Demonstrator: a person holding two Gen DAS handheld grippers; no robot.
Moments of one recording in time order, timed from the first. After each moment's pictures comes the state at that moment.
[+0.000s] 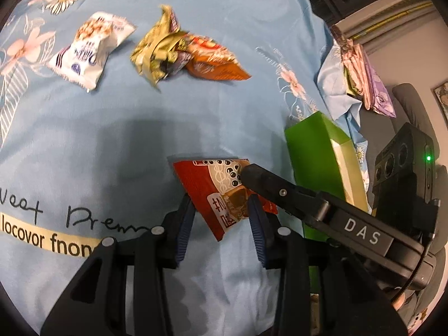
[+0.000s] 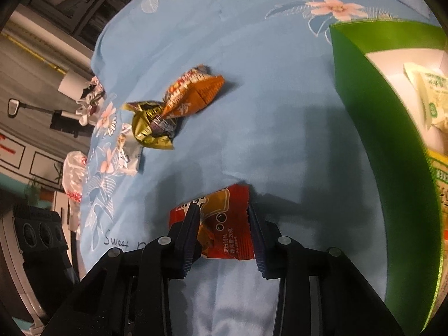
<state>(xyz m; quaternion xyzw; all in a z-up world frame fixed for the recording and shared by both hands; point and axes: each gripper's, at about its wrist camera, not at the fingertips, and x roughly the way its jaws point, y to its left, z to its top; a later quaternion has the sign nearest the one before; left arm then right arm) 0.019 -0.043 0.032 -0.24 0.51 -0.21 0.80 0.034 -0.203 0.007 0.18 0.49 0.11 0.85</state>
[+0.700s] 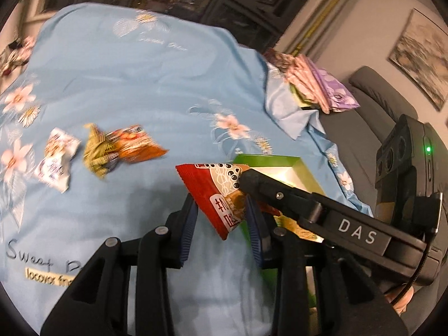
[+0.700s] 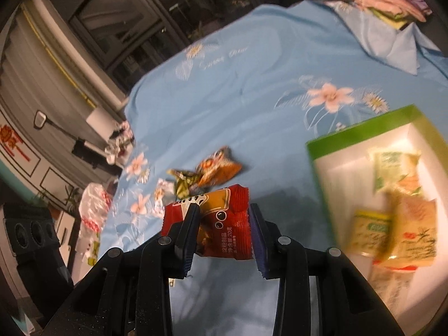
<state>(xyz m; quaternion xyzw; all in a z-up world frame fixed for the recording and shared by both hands) 0.000 -0.100 0.116 -0.16 0.37 -0.27 0.88 -0.012 -0.237 0.098 0.17 0.34 0.11 0.92</state>
